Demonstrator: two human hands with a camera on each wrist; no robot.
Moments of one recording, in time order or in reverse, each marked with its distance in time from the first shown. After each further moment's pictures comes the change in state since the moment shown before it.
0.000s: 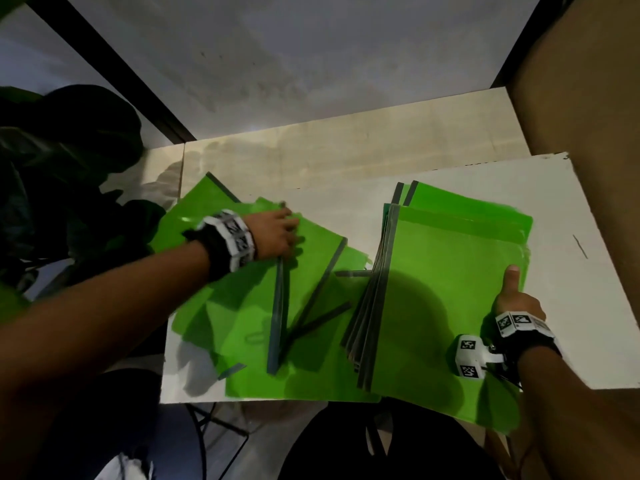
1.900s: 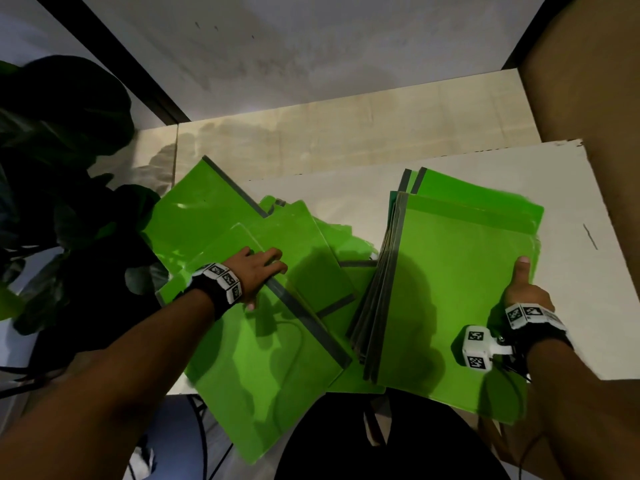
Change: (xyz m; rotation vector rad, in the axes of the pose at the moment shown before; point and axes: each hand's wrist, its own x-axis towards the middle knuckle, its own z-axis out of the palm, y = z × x) left_hand 0.007 0.079 0.111 -0.503 -0.190 -0.315; right_hand 0.009 0.001 0.006 -0.108 0.013 -0.034
